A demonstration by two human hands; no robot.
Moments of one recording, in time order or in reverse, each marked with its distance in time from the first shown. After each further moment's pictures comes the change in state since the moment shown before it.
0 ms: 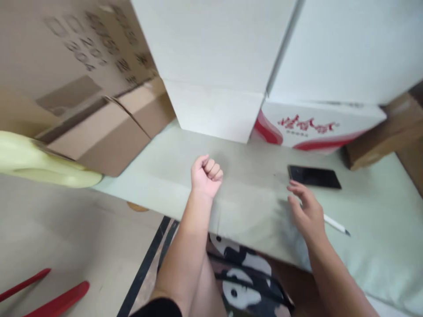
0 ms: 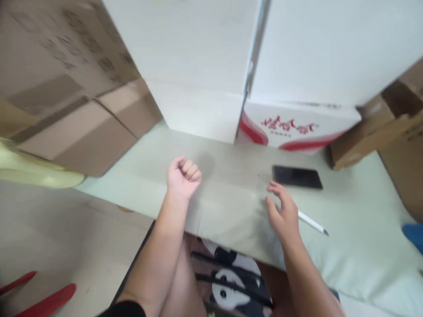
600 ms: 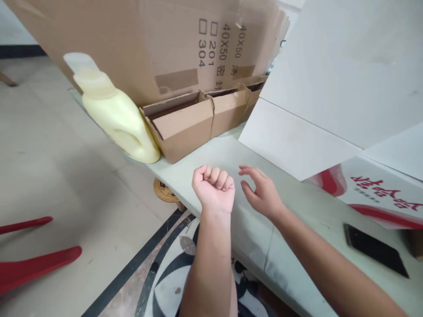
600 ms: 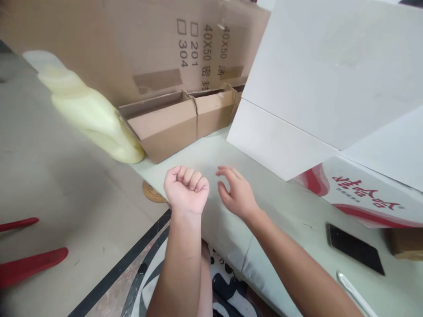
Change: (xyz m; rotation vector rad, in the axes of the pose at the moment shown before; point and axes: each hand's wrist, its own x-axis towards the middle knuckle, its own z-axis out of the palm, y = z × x) left_hand -0.051 0.129 -0.075 -0.637 0.103 0.354; right_hand 0.040 -0.222 0.213 0.053 -0.610 -0.619
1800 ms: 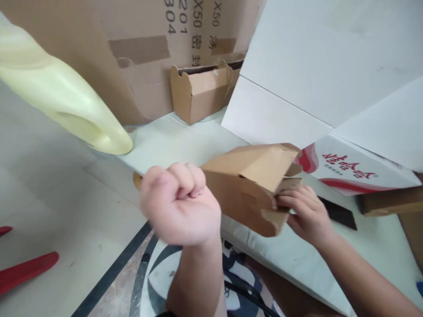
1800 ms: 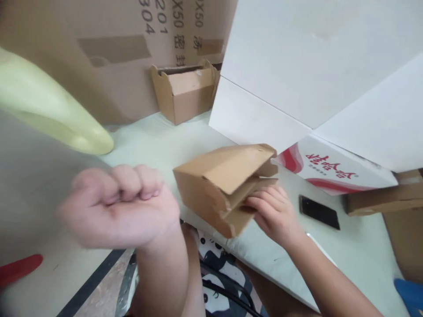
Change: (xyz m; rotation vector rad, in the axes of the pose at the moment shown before) left_hand -0.064 -0.009 0.018 0.539 -0.367 0.865; right_hand -0.089 -0.001 -0.112 -0.402 -0.009 -0.466
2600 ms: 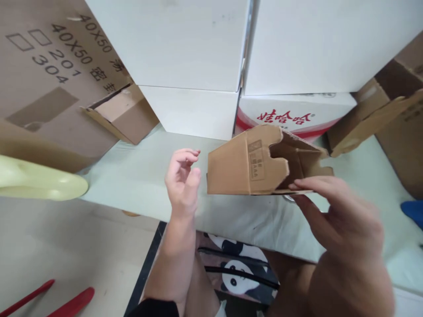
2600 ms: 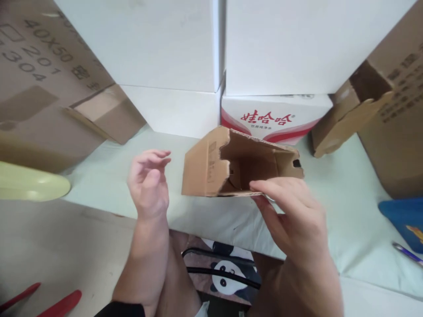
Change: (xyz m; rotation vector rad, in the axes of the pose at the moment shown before) left_hand -0.104 -0.099 0.064 0.364 -0.718 -0.144; right_hand -0.142 -0.004 -0.103 0.015 0.436 0.649
